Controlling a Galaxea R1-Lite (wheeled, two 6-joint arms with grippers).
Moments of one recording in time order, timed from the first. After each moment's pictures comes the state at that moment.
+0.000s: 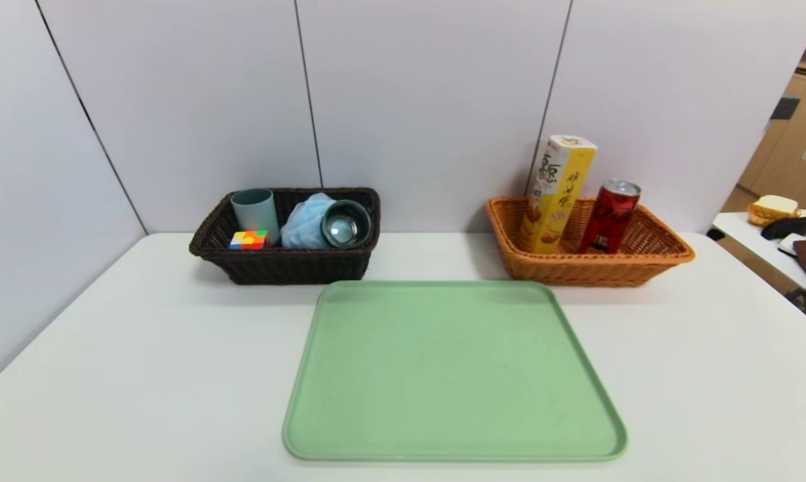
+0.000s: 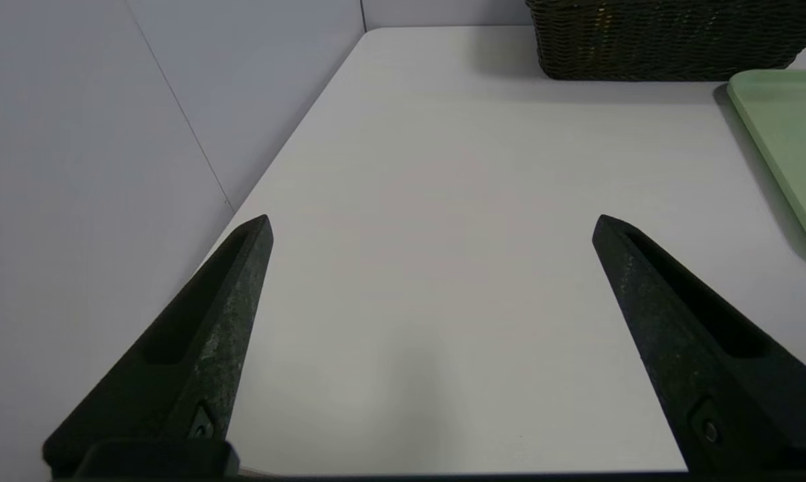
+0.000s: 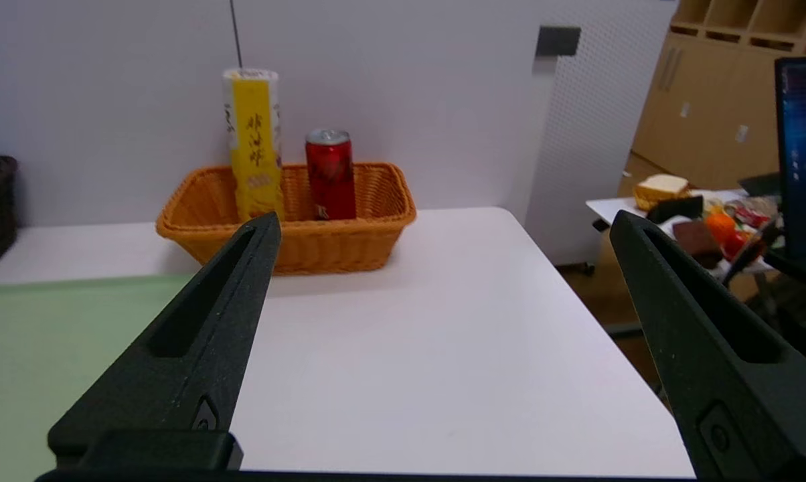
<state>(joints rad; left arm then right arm) 0.01 0.00 -0.38 0.39 0.23 0.05 -0.06 0.28 -0.44 -0.05 -0.12 -0.06</state>
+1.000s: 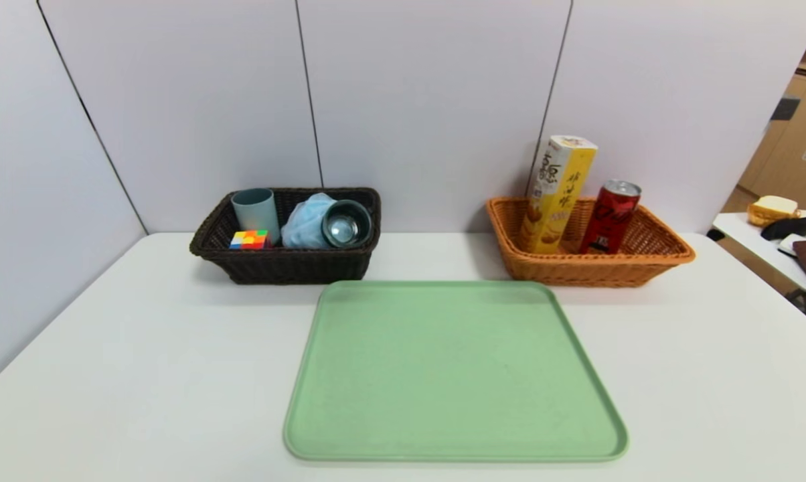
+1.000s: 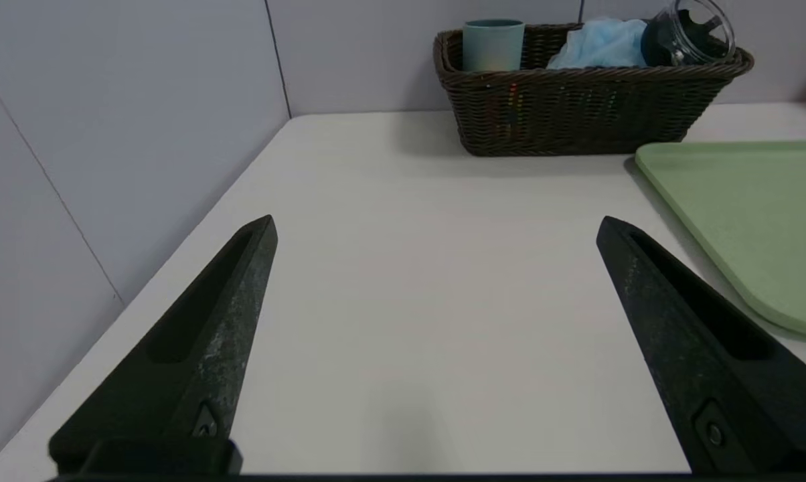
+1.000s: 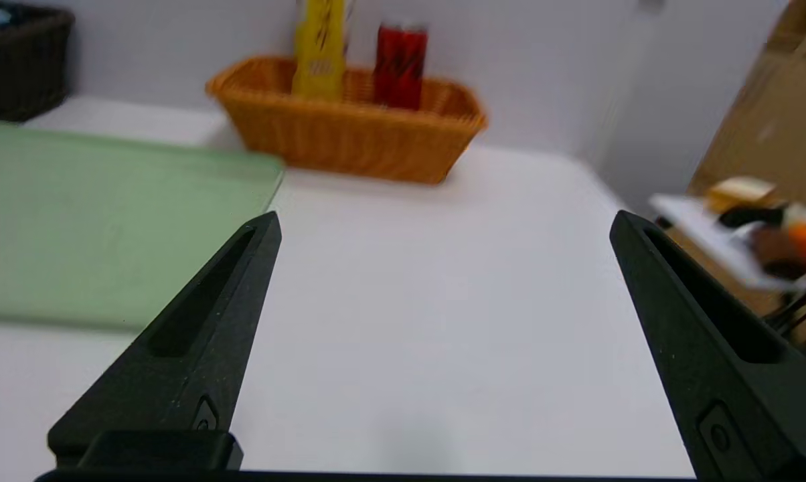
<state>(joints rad) 0.01 0.00 -0.02 -0.15 0.07 0.04 0.00 0.00 -0.01 -0.16 -0.02 -0.14</state>
